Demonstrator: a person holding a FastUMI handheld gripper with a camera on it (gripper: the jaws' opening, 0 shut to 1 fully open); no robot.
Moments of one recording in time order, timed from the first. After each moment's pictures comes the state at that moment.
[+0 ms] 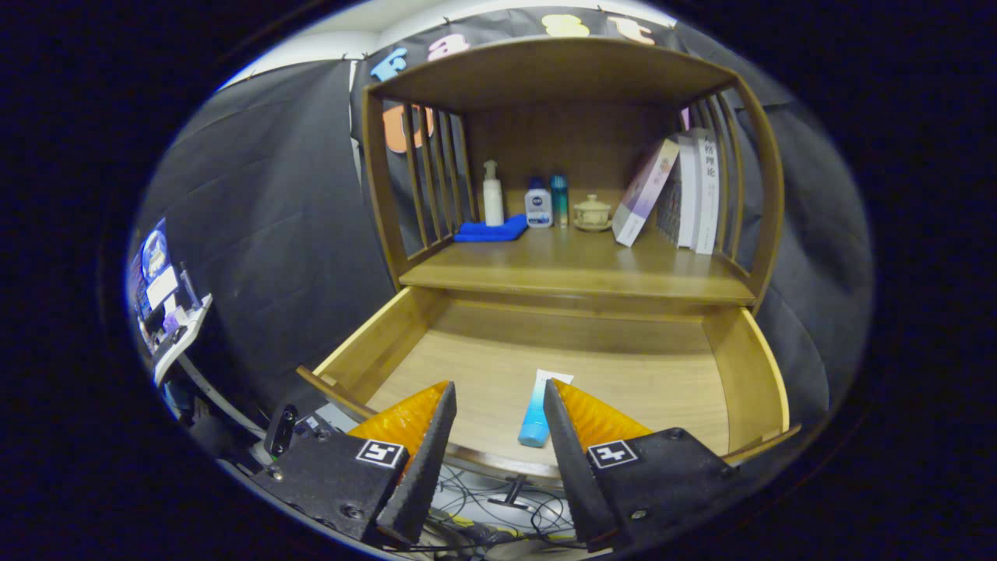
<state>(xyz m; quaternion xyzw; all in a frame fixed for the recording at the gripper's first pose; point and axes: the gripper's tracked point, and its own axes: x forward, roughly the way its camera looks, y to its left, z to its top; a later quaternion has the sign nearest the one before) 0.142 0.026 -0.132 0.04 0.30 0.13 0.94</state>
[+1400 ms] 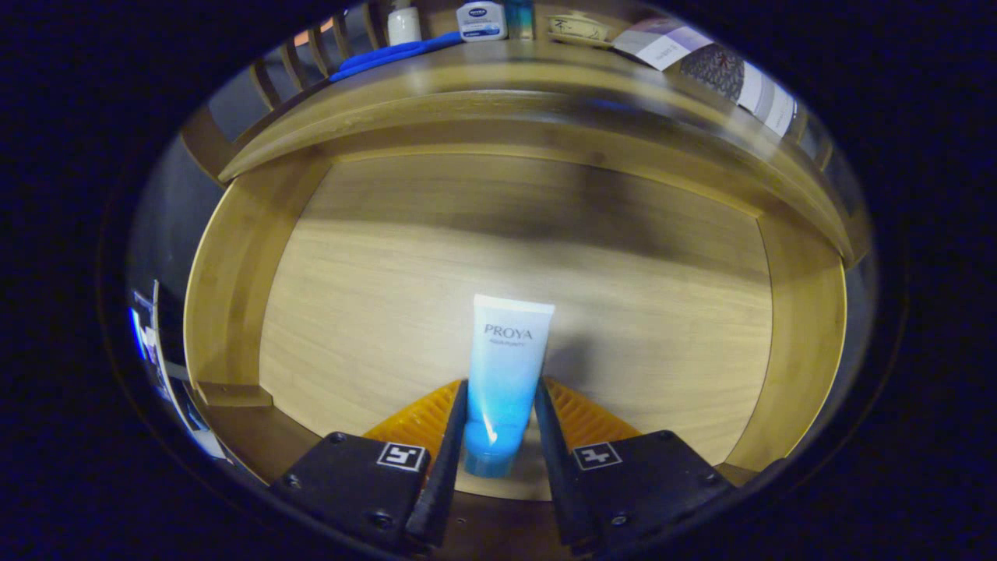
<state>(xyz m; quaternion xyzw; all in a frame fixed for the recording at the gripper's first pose) 0.208 -0.009 -0.264 0.02 0.61 0.04 0.79</state>
